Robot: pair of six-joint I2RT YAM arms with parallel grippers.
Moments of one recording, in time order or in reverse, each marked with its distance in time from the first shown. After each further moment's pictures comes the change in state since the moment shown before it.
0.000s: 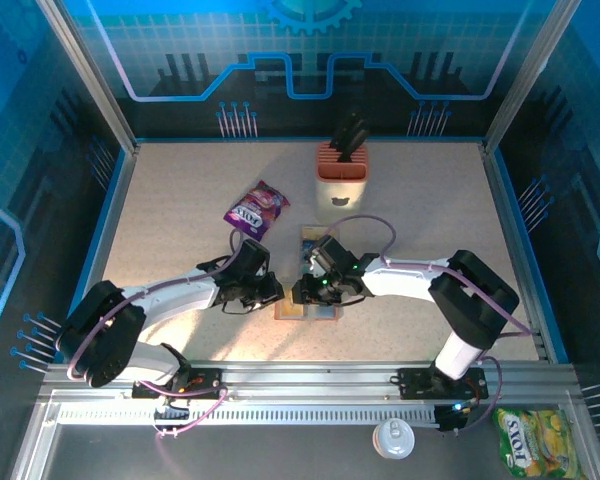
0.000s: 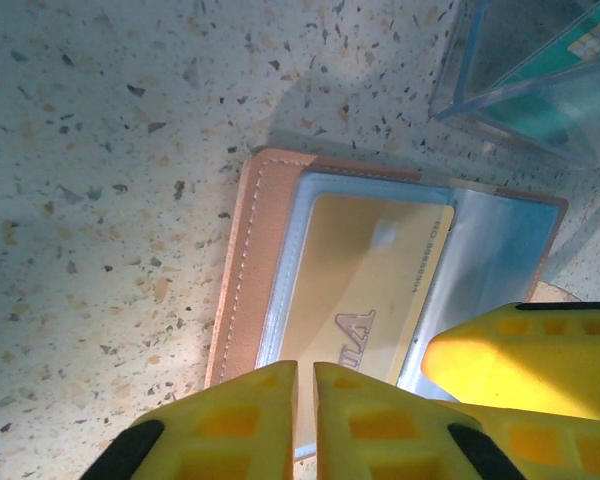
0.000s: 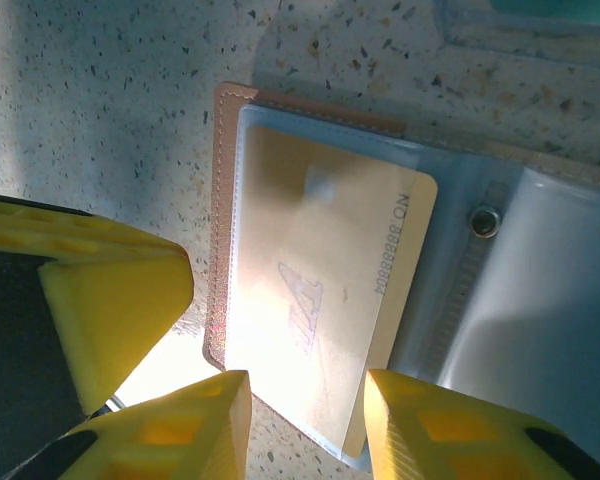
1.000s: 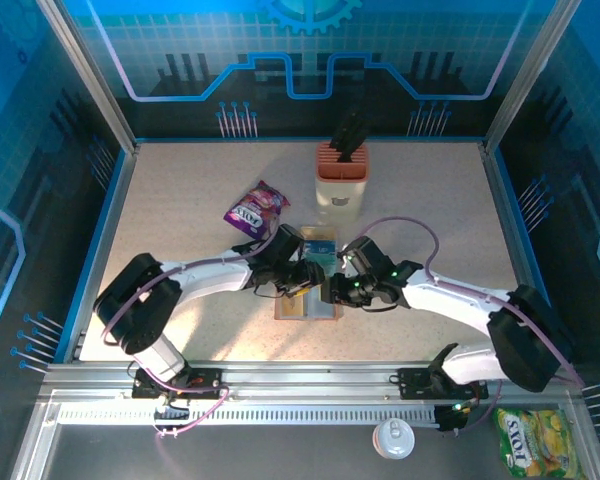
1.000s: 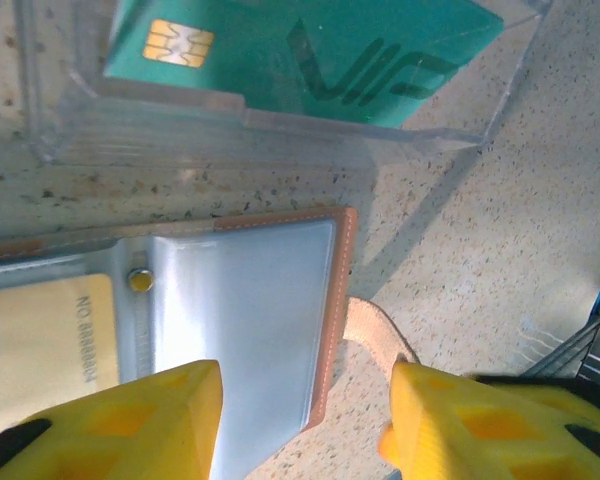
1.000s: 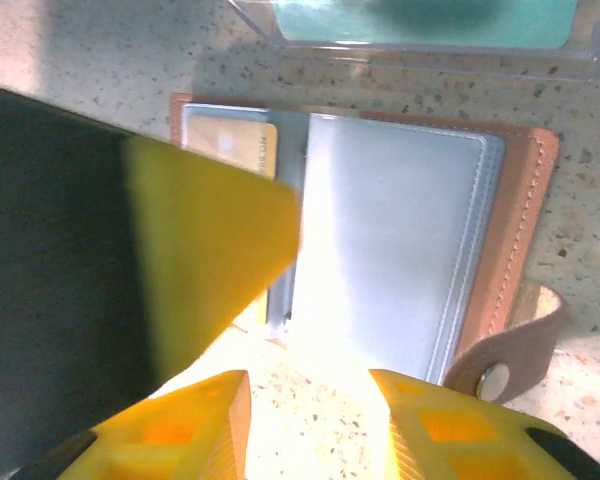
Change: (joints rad) left arm -0.110 0.224 0.251 0.066 0.066 -0.030; right arm -0.101 -0.317 -0.177 -0.108 0.045 -0.019
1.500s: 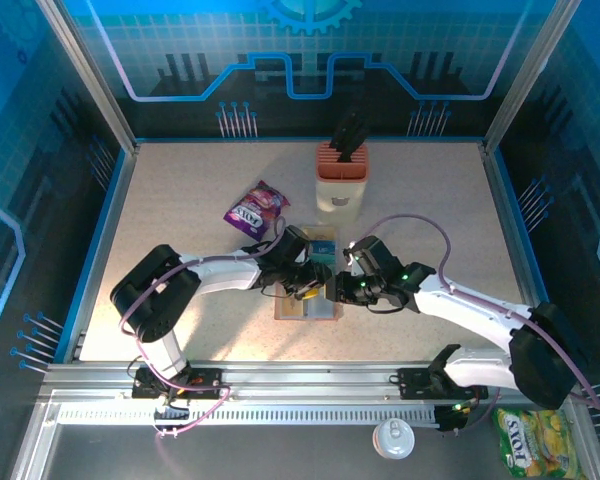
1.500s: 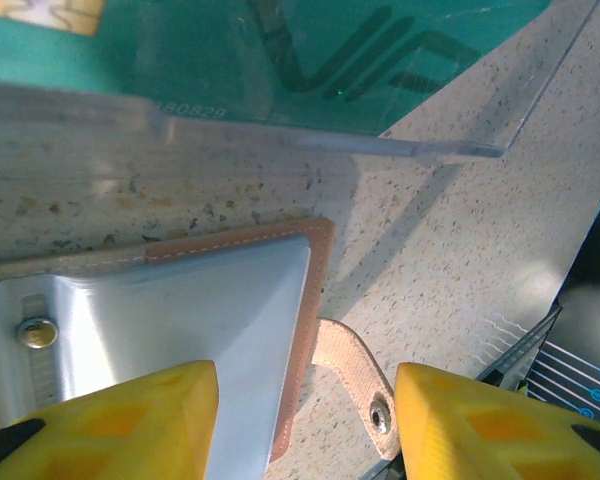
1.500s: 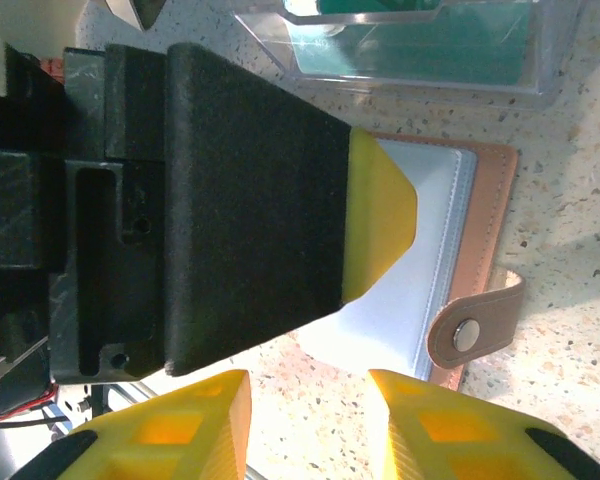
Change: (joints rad) left arm -0.008 0.120 0.021 0.132 0.092 -0.083; right arm -0.004 -0.130 -0.003 -0.071 0.053 -0.008
